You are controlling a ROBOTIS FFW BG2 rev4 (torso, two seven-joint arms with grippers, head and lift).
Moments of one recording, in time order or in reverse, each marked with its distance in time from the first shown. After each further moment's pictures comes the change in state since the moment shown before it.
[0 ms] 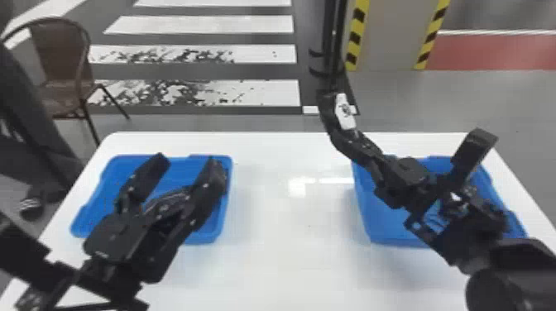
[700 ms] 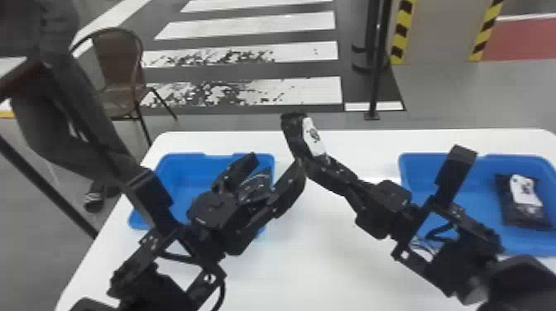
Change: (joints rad) left arm -0.181 0.016 -0.021 0.077 0.019 0.256 -0.045; right arm -0.013 -0.021 0.249 -0.013 -0.132 0.010 -0.014
